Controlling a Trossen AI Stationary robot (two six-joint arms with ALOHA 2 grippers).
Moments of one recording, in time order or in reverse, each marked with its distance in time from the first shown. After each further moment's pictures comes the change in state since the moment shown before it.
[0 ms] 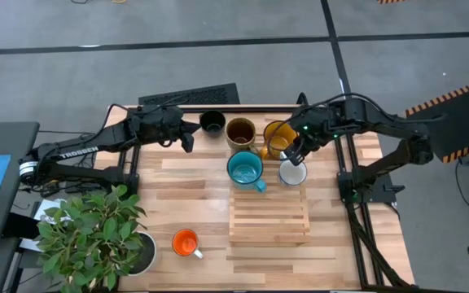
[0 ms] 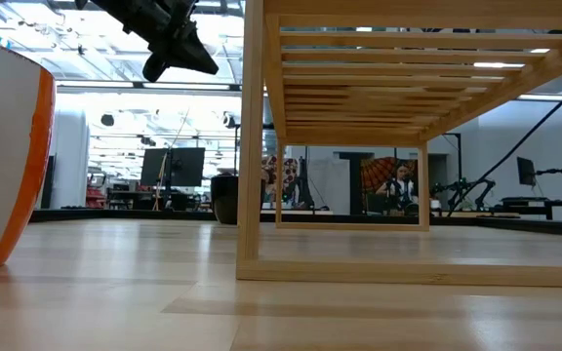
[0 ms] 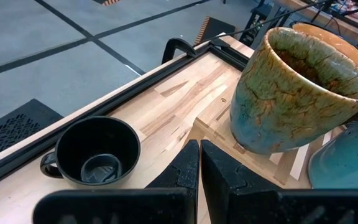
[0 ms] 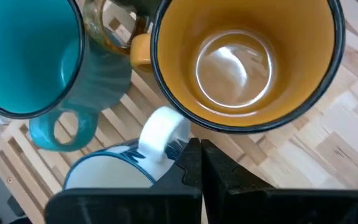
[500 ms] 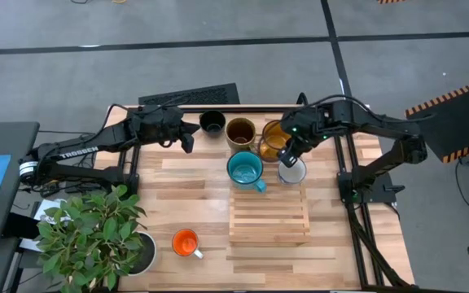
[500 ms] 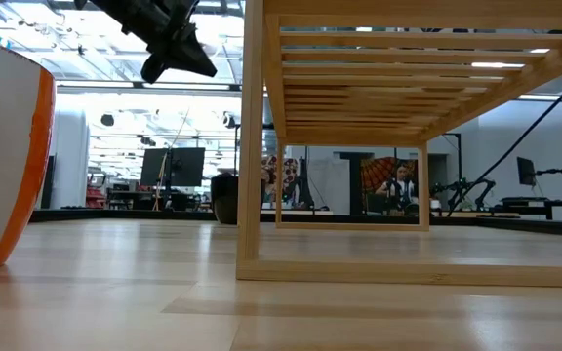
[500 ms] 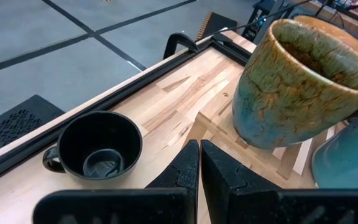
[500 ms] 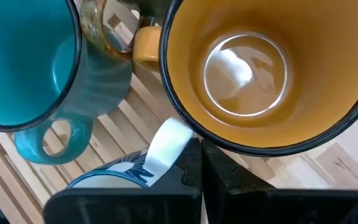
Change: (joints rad) left arm 0.000 0.000 0.000 -0.019 -0.001 0.000; right arm 0.000 0.061 0.000 0.032 -0.003 -0.053
